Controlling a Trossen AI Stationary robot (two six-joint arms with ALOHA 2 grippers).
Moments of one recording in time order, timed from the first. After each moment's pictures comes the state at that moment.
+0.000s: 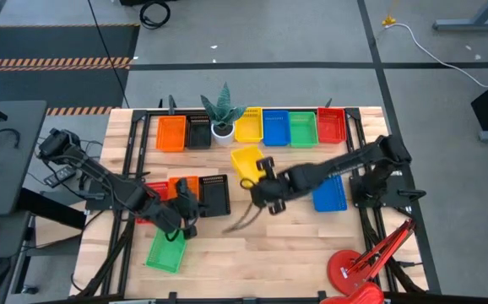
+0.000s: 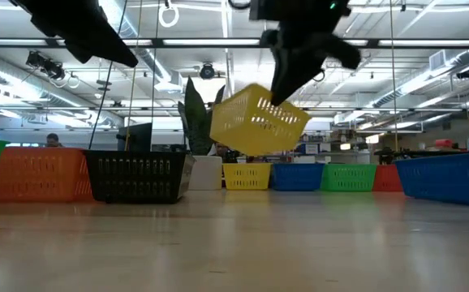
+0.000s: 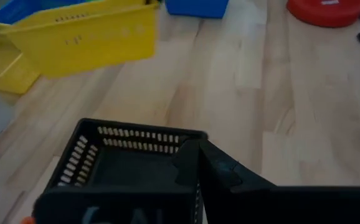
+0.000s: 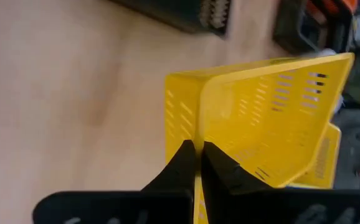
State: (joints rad) left arm -0.57 1.21 0.75 -0.28 -0.66 -0.54; right arm 0.20 1.76 1.41 -0.81 0.48 -0.24
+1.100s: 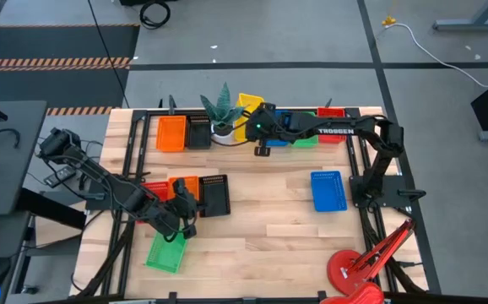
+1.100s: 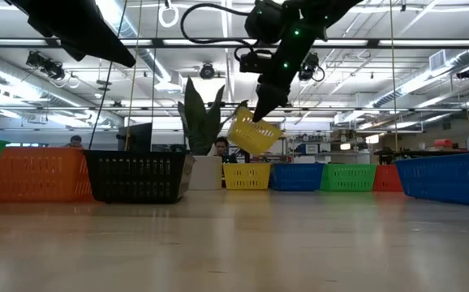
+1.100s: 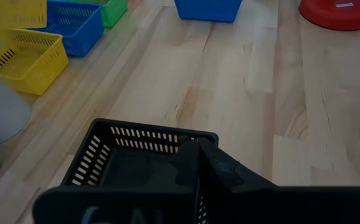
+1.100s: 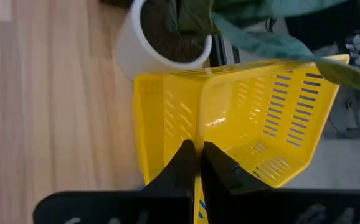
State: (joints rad) left arm -0.59 1.21 0.75 -0.30 -0.73 -0.56; right arm -0.29 1.77 1.41 -0.52 0.37 -0.40
